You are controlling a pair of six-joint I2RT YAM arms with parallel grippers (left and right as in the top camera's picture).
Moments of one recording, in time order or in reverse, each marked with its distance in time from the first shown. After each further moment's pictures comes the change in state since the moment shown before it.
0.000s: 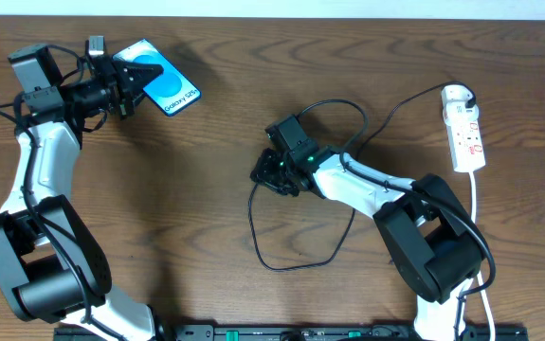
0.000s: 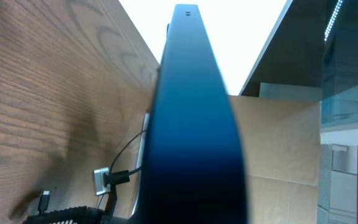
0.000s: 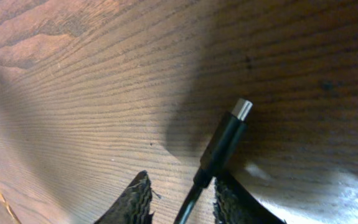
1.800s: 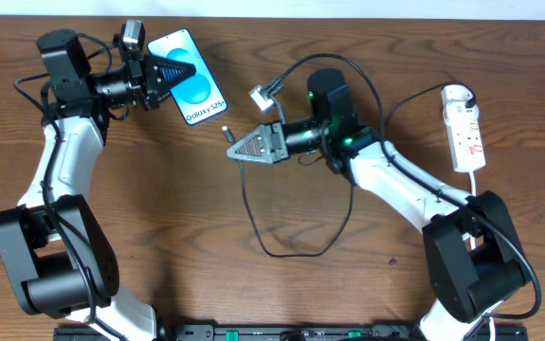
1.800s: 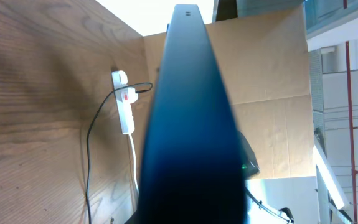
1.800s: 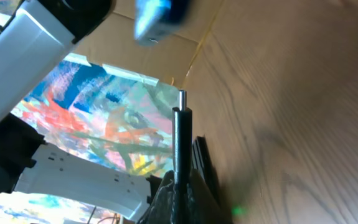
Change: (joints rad) left arm -0.117 0.000 -0.002 0.188 0.206 0.048; right arm -0.133 -0.168 0.000 0.460 -0.908 -0.285
